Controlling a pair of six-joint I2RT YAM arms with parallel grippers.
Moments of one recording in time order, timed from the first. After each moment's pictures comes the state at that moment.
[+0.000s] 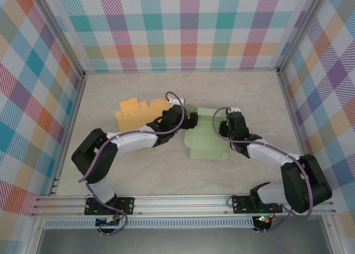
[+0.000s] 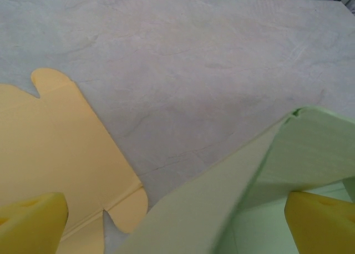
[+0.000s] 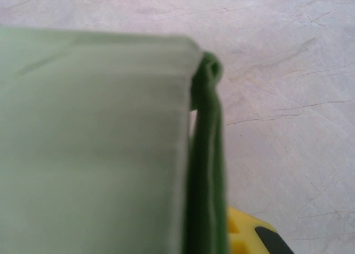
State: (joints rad) left arm -0.81 1.72 1.05 0.10 -0.36 -0.48; right arm 0.42 1.30 0.56 0.05 0.20 0.33
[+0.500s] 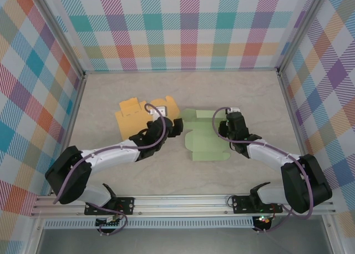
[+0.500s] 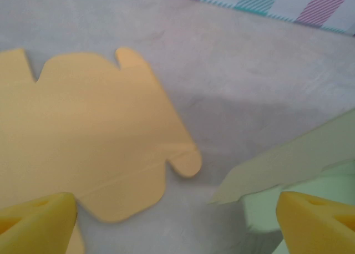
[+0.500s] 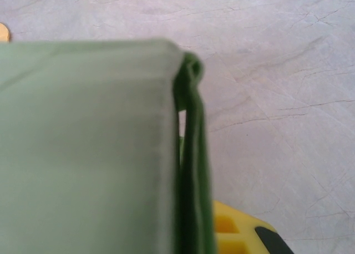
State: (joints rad) left arm -0.83 1.41 0.74 0.07 -0.49 -0.66; right arm 0.43 1.30 0.56 0.06 0.20 0.33
